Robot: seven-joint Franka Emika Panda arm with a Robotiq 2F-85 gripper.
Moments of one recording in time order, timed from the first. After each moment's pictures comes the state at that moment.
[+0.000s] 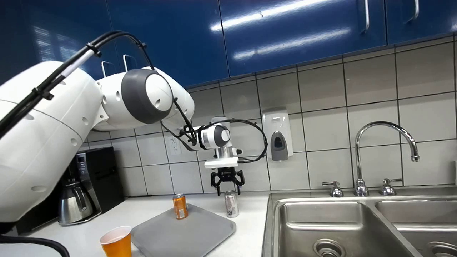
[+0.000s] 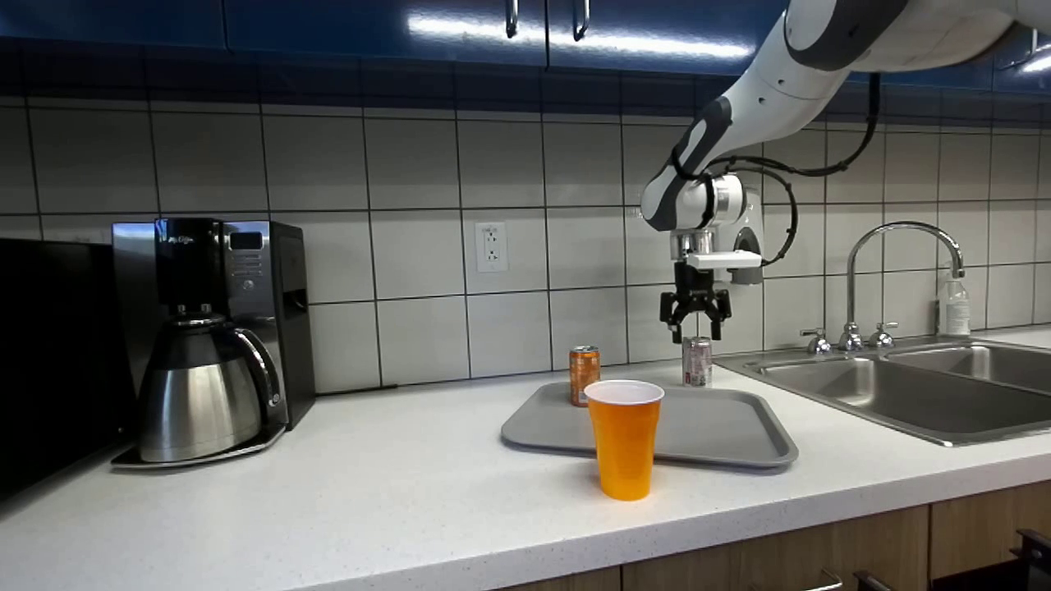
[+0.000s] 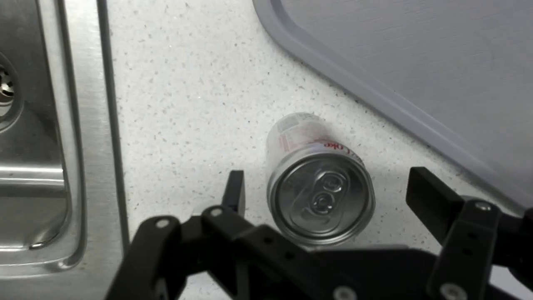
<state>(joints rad) -0.11 0.73 -0.04 -1.39 0.02 2.06 -0.23</state>
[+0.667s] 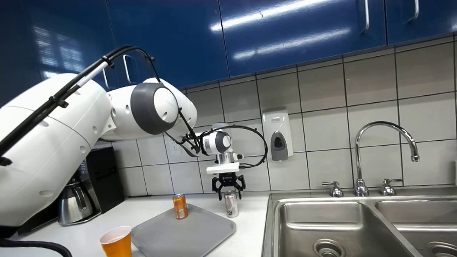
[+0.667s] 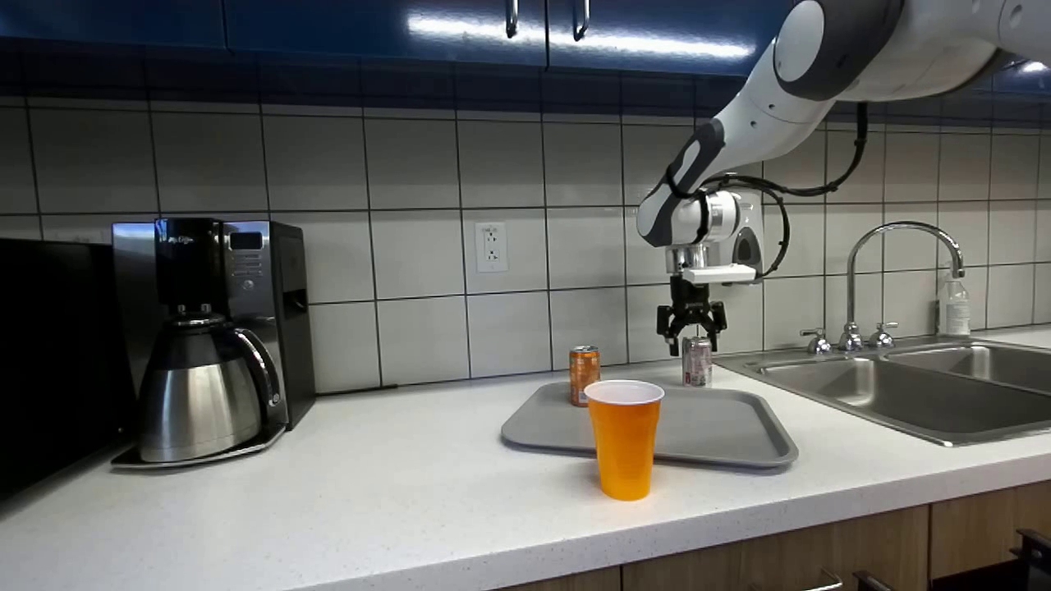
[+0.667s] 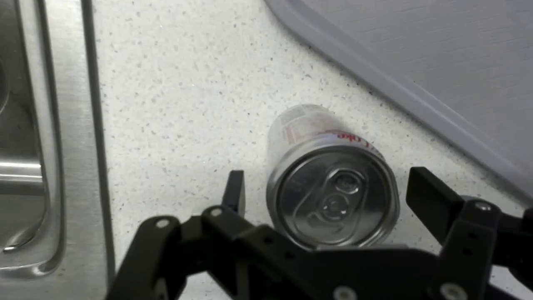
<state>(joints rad) -0.10 0.81 -0.04 -1.31 0.00 2.06 -0.23</state>
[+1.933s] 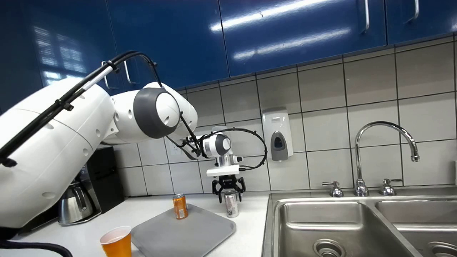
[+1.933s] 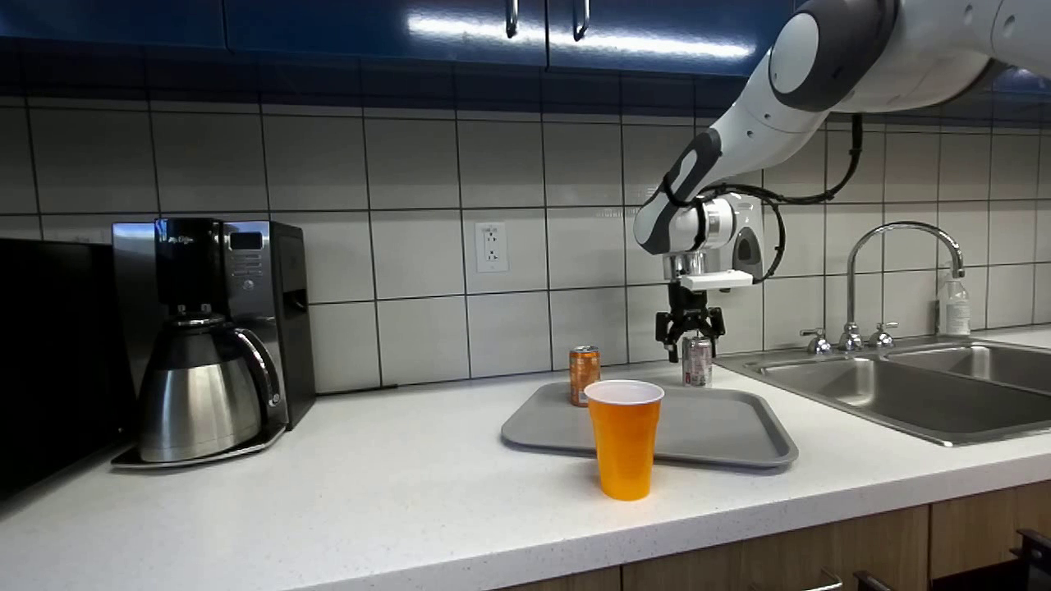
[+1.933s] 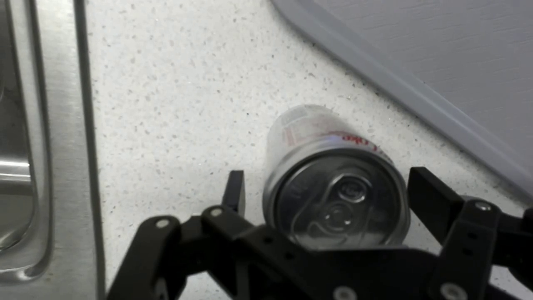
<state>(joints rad) -0.09 0.84 -0.04 -1.29 -0.01 2.06 -0.23</state>
